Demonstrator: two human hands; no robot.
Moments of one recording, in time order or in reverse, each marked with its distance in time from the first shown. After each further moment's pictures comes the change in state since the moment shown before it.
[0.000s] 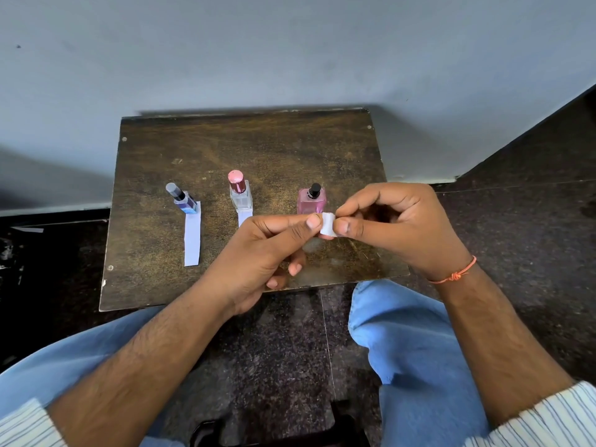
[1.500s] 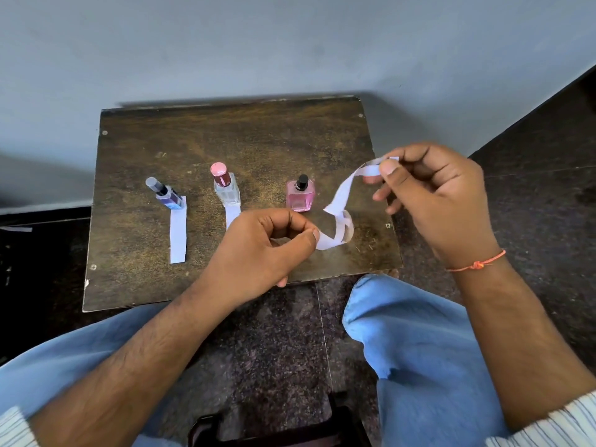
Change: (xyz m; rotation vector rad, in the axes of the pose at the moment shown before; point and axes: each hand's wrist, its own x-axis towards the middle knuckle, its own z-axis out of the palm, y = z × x) left_hand 0.007 -0.010 0.003 0.505 0.103 0.167; right_hand -0.007 0.000 -0.025 -0.018 0.392 0.078
